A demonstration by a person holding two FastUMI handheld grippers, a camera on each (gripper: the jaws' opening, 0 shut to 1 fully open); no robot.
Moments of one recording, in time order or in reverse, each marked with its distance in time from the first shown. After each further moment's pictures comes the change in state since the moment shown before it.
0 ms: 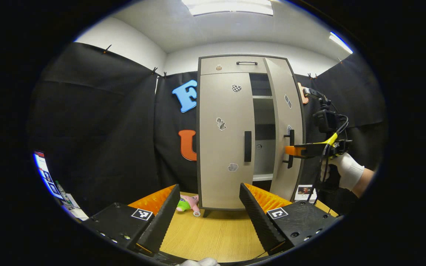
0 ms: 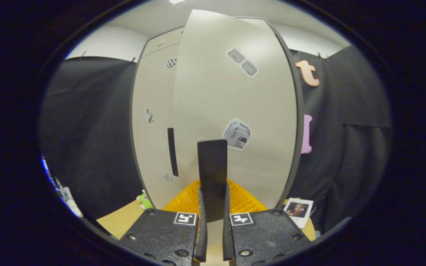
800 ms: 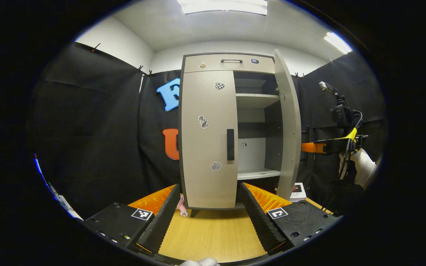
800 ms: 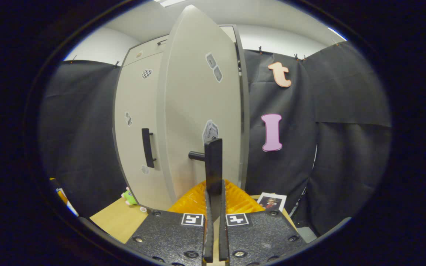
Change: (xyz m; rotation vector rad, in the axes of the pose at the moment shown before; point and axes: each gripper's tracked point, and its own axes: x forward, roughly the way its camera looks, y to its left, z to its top) left arm 0.008 -0.038 -0.005 0.007 0.006 -0.123; right arm -0.037 -0.054 -0.002 0.016 -0.011 -0.164
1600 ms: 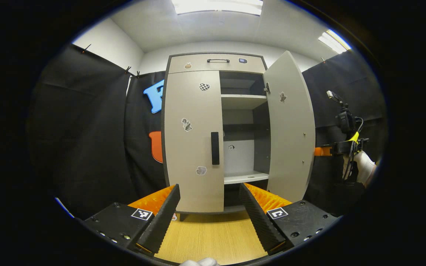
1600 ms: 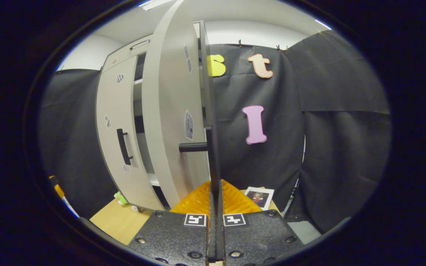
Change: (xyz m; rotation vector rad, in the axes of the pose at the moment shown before) left arm 0.027 -0.037 0.011 0.015 -0.013 -0.068; right arm -0.005 -0.016 -0.006 0.080 0.031 -0.040
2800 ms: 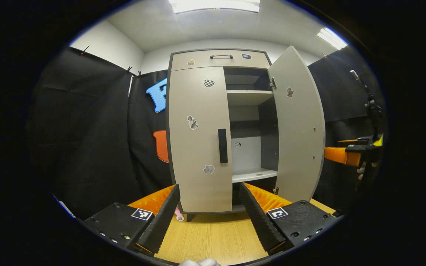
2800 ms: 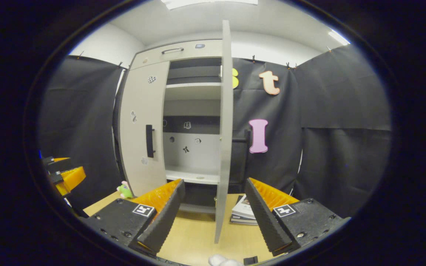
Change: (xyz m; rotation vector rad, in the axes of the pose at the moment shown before) left arm 0.015 0.020 -0.006 0.026 0.020 0.035; right arm -0.018 0.005 0.002 -0.116 -0.096 -0.015
